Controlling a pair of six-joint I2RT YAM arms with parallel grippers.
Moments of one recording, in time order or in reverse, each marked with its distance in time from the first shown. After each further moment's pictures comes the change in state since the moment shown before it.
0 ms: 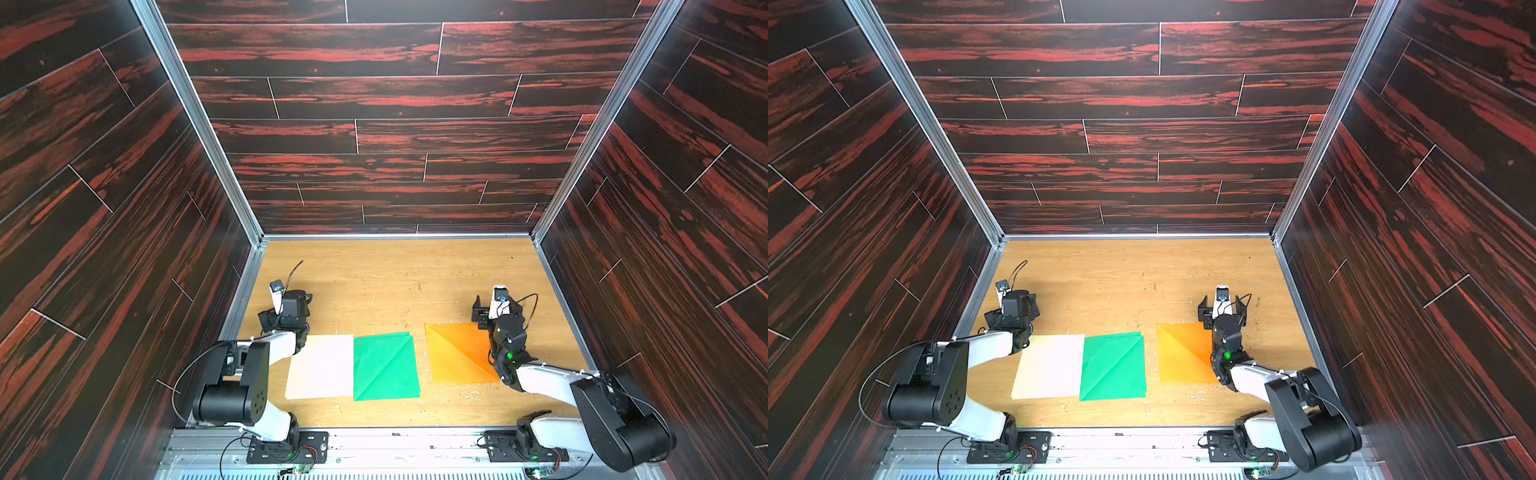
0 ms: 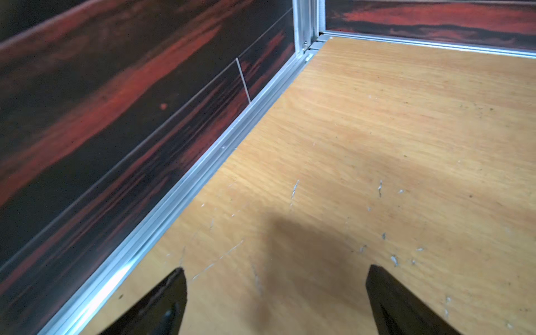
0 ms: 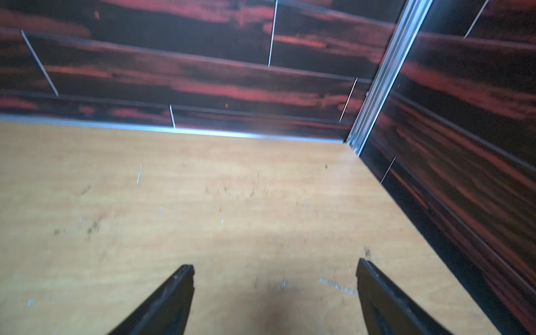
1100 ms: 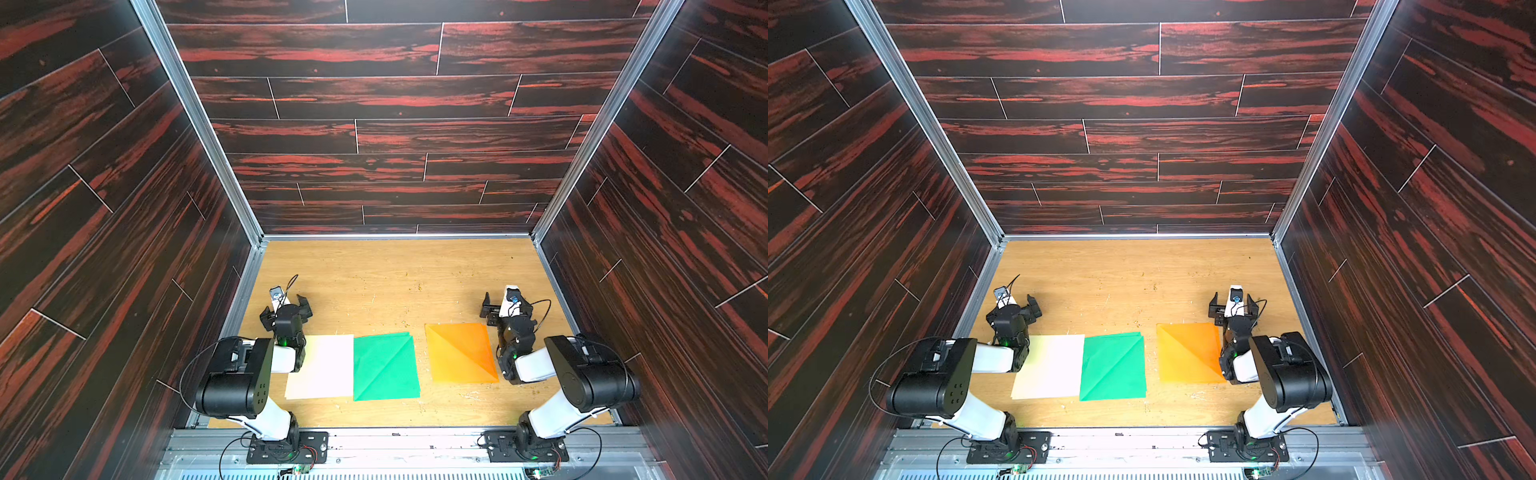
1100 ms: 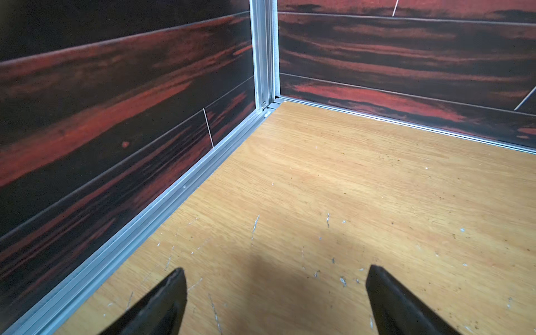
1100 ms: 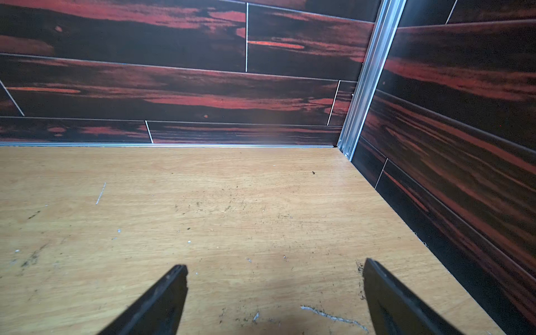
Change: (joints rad) left arm 0.011 0.033 -0.201 0.521 0.145 0.066; right arm -0.180 0.269 -0.008 0.315 -0.177 0.021
